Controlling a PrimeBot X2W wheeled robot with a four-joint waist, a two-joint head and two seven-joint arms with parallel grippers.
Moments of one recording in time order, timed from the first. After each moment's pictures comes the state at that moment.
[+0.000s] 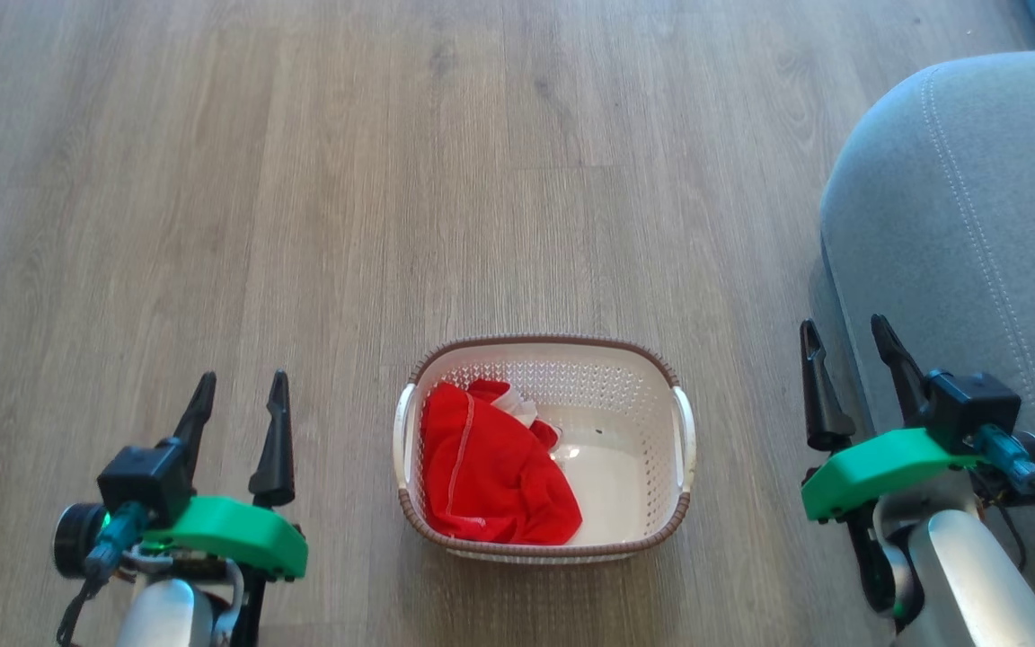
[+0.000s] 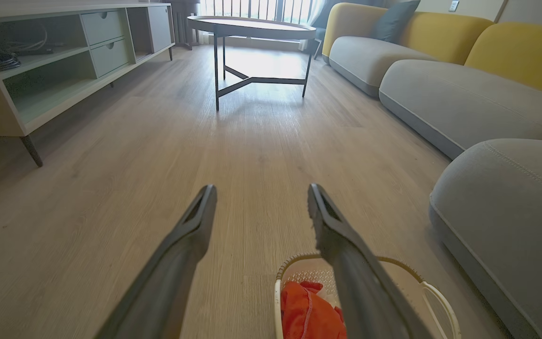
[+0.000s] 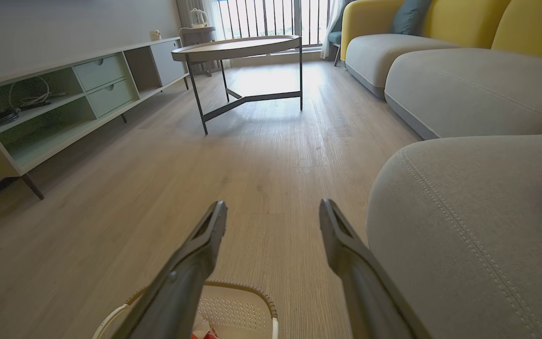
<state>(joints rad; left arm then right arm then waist) -0.06 0.05 -0.03 0.25 -0.16 -0.11 -0.26 -0.17 -0.12 0.14 0.26 0.30 0.12 -0.25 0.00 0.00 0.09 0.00</state>
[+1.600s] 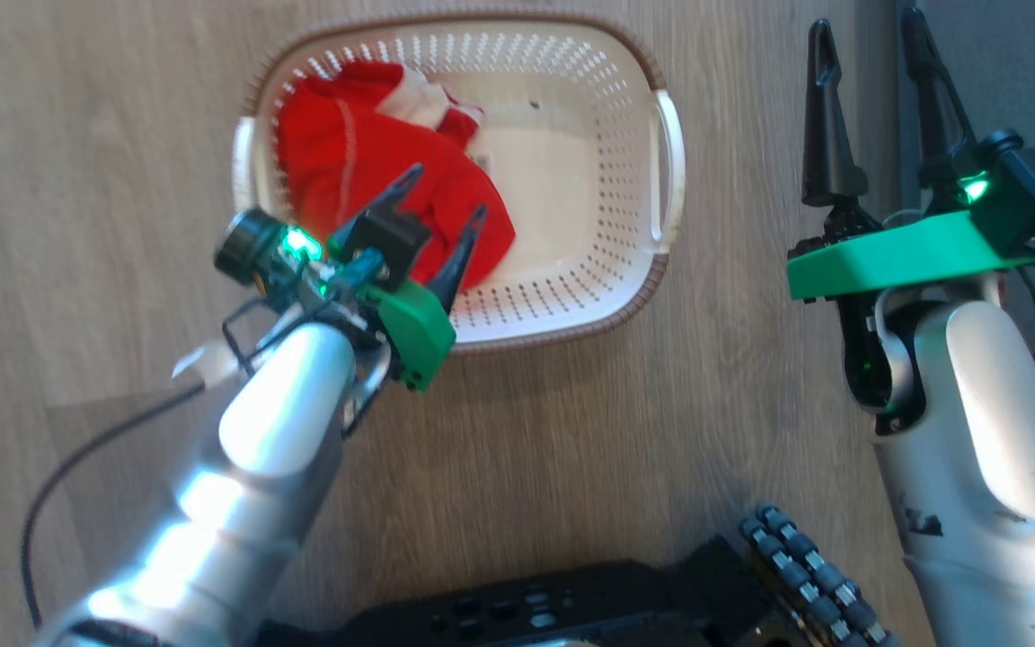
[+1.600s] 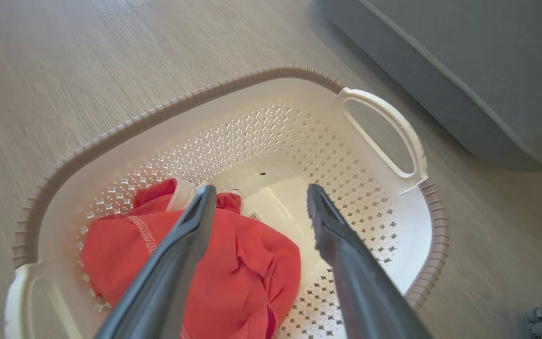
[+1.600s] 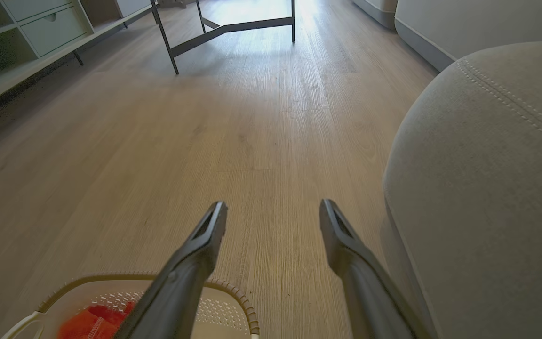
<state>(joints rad) -0.70 0.05 -0.56 0.75 -0.10 -0.12 -0.26 -0.51 -0.07 0.15 0.10 0.26 0.12 -0.25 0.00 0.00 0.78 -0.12</state>
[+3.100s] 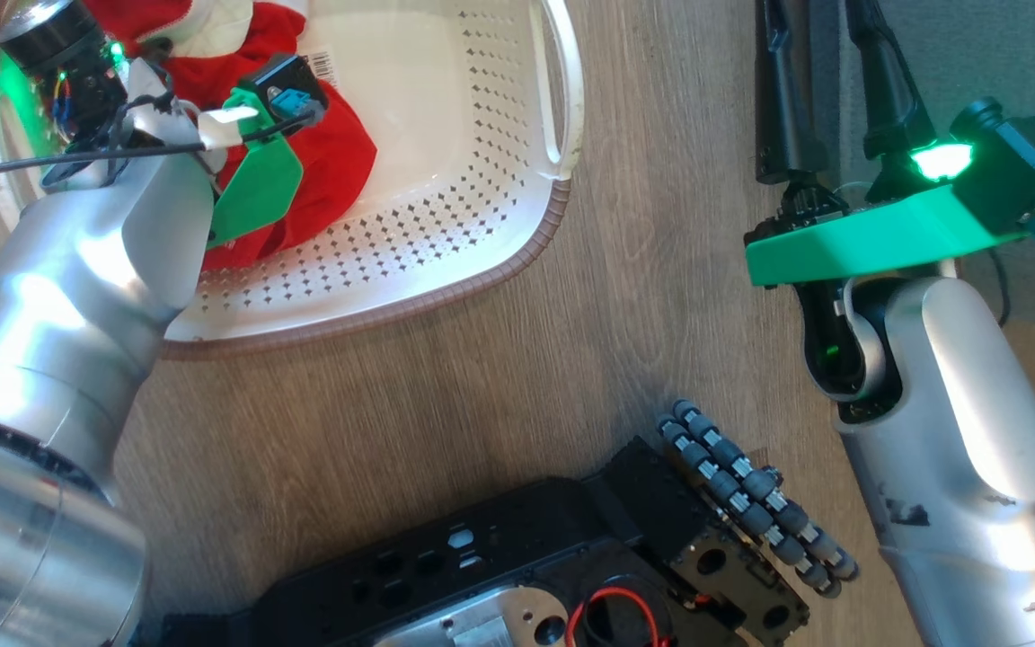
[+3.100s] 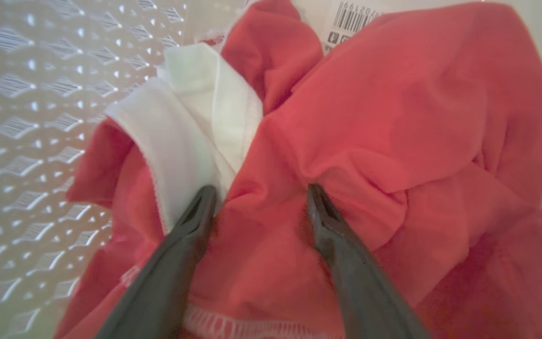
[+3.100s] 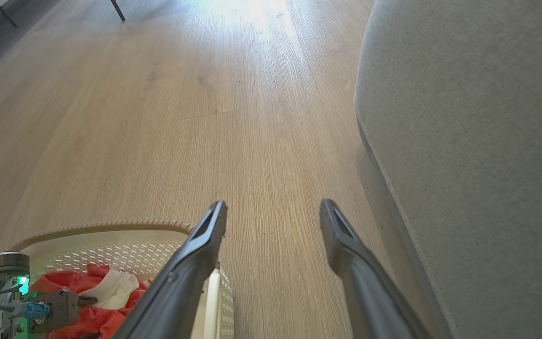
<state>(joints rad) -1.22 0.15 -0.92 1.29 0.24 -0.09 0.11 -0.57 -0.06 0.24 0.06 0.42 0.12 -0.26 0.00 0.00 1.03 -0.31</state>
